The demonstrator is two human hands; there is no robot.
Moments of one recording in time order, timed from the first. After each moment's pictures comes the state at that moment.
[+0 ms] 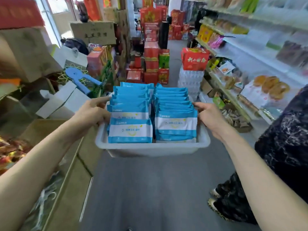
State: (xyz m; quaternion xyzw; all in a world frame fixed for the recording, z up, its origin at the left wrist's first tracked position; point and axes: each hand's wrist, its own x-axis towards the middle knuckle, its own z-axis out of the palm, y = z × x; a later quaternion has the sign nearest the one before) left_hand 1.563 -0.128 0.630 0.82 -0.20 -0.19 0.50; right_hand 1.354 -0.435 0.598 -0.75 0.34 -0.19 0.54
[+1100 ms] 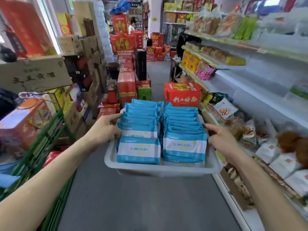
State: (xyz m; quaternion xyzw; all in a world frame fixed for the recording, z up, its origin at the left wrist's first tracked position) left_hand 2.072 -0.830 0.641 0.79 -0.31 -0.23 0.47; right_hand 1.786 -1.060 0.646 -0.76 0.38 -0.23 0.48
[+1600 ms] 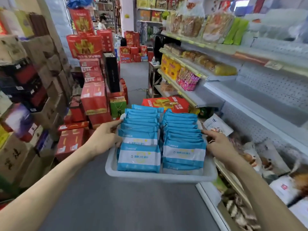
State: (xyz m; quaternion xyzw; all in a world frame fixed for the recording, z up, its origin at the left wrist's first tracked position) left_hand 2.318 -1.225 0.617 0.76 -0.38 -0.28 0.44; right_hand 1.992 -1.424 0.621 -0.76 0.43 -0.25 0.42
